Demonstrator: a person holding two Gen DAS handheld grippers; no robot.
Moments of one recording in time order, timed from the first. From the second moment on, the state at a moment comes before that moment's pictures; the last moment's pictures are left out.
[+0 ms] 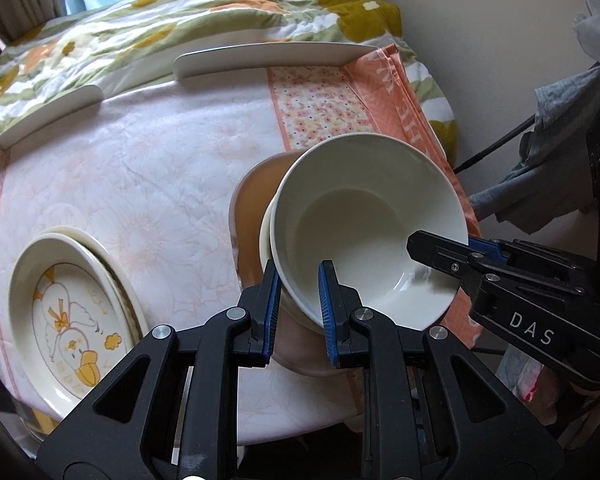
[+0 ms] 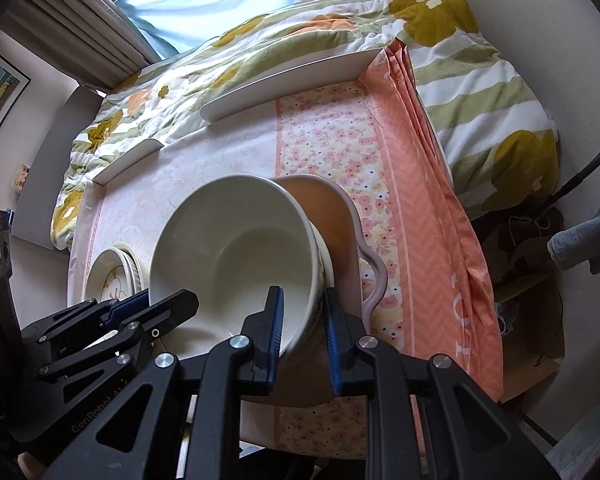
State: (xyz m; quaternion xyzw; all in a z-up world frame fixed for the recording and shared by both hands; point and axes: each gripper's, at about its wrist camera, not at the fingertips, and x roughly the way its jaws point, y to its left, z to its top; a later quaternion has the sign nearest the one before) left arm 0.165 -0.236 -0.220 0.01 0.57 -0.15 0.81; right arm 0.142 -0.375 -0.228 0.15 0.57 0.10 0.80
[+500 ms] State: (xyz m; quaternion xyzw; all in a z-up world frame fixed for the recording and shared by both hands) left arm 0.162 -0.248 -0.227 0.11 0.56 -0.13 0.81; right arm 0.140 -0.362 -0.227 0.09 0.57 0.09 0.81
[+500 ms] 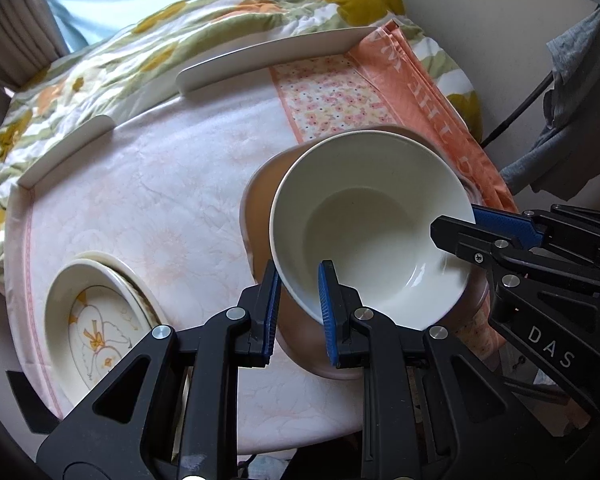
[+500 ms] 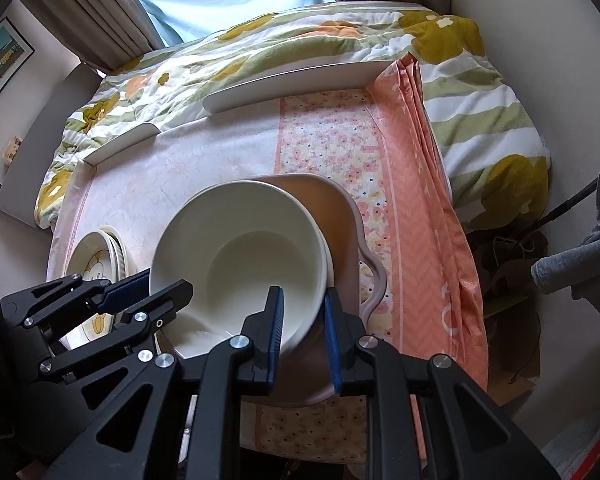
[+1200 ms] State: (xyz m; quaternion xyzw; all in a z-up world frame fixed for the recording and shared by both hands) left arm 0.150 -0.219 -0.169 0.08 0.50 -0.14 0.85; right arm 0.127 -0.375 -0.196 0.09 0.53 0.11 0.84
